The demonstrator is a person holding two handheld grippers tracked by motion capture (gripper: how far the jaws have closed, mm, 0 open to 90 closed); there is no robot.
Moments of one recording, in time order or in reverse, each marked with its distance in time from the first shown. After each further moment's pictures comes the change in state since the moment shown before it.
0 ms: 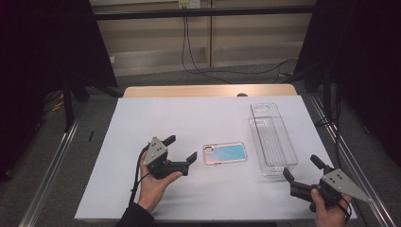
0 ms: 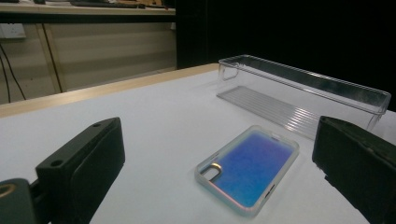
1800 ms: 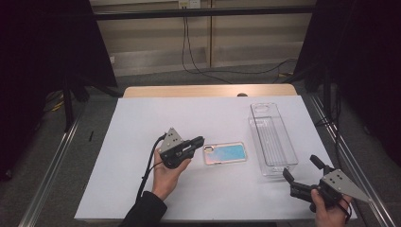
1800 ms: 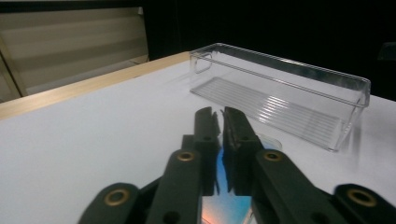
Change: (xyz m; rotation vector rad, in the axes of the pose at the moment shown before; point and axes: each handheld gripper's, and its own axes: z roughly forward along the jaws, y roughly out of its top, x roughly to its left) left arm -0.004 0.013 0.037 0.076 -0.132 0.045; right arm 0.000 0.000 -0.001 -0.002 0.009 -0.007
